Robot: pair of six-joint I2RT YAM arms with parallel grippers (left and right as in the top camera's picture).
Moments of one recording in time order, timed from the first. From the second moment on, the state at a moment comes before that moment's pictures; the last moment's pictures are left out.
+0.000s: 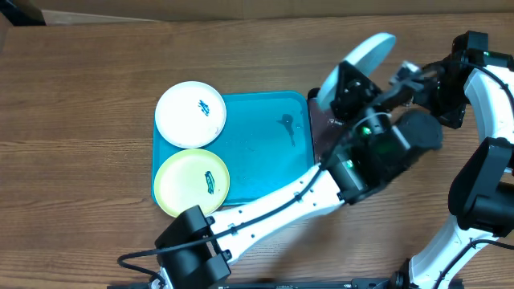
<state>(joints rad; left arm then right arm) -1.09 1.95 1.74 0.01 -1.38 0.66 -0.25 2.02 1.68 -1.08 -0.12 0.20</state>
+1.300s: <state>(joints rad) 0.52 1.95 1.78 -1.11 0.25 -0.35 -0.25 2.02 1.68 -1.08 -0.12 0.20</state>
